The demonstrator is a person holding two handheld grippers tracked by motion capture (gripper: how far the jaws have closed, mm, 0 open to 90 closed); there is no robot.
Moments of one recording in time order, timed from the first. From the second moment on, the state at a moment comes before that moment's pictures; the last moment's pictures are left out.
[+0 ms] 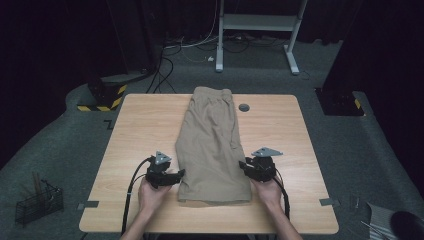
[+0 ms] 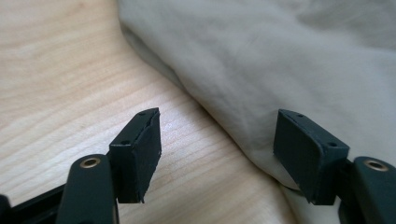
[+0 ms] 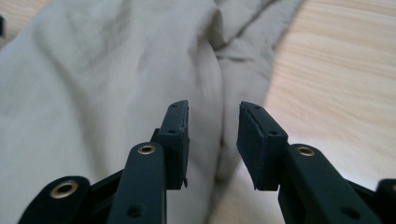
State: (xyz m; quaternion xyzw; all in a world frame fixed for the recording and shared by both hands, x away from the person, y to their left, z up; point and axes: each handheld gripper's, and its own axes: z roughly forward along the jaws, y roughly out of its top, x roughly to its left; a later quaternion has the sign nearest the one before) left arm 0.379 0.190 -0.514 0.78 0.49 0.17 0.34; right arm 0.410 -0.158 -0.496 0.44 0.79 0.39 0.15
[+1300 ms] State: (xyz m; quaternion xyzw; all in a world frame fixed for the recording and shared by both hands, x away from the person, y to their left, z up) left arm 0.374 0.186 -0.527 0.77 0.49 0.22 0.35; right arm 0.448 -0.149 -0.488 0.44 0.80 0.36 0.16
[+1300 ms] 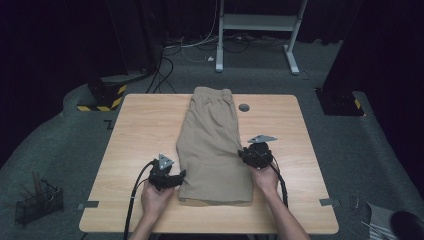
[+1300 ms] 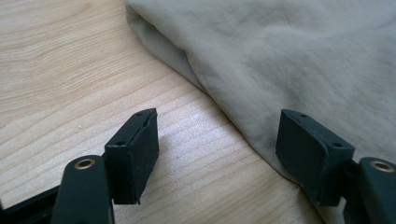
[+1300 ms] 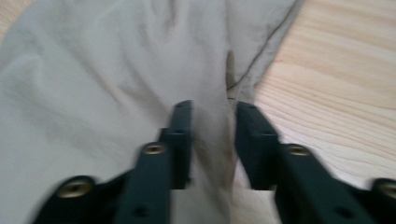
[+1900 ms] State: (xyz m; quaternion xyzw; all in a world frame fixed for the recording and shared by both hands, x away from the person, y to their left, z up) left arm 0.393 0.182 -0.502 0.77 0.48 0.20 0.37; right arm 0.435 -0.146 -0.480 0.43 0.81 0.36 0.18
